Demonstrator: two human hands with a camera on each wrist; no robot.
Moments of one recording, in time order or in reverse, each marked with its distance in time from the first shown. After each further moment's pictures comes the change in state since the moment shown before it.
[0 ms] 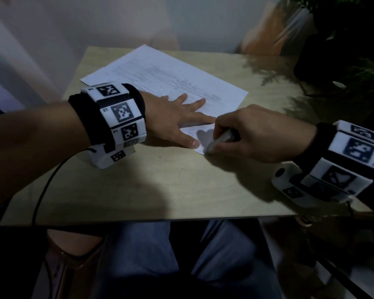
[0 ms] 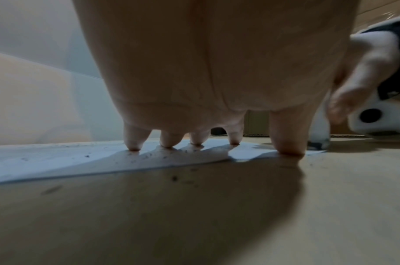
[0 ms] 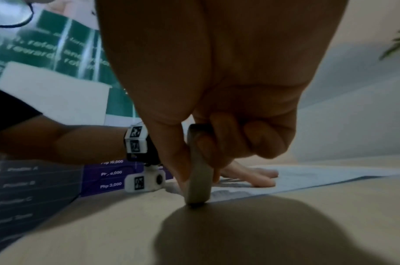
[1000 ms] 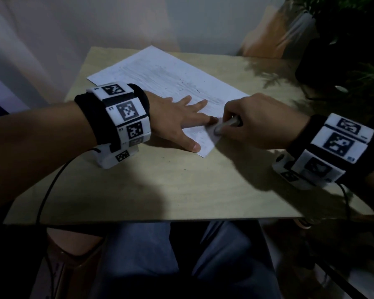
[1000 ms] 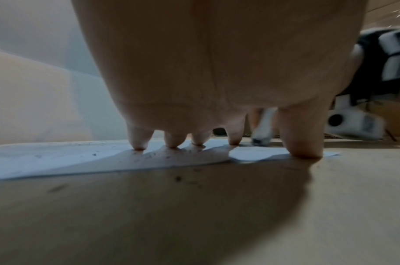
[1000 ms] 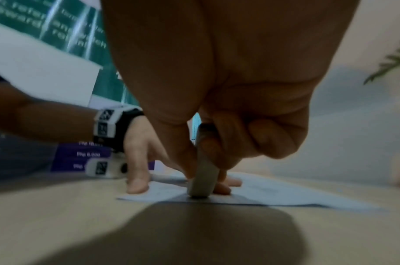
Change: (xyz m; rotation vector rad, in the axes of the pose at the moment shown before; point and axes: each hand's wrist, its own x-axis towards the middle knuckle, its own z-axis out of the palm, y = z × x) left_hand 0.000 -0.002 -0.001 -0.021 0.003 0.002; right_hand 0.019 0.014 -0.002 -0.191 0.078 0.129
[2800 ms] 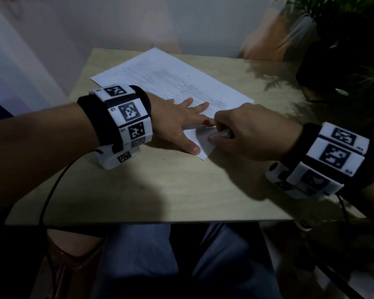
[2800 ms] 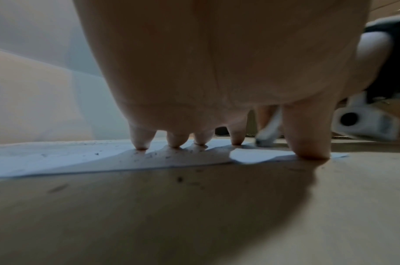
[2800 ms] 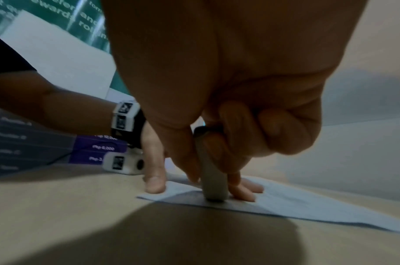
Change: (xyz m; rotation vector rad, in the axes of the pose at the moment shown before) left_hand -0.002 -0.002 -0.001 -0.023 -0.013 0.010; right_hand -0.003 -0.015 0.006 0.007 -0.047 -0.072
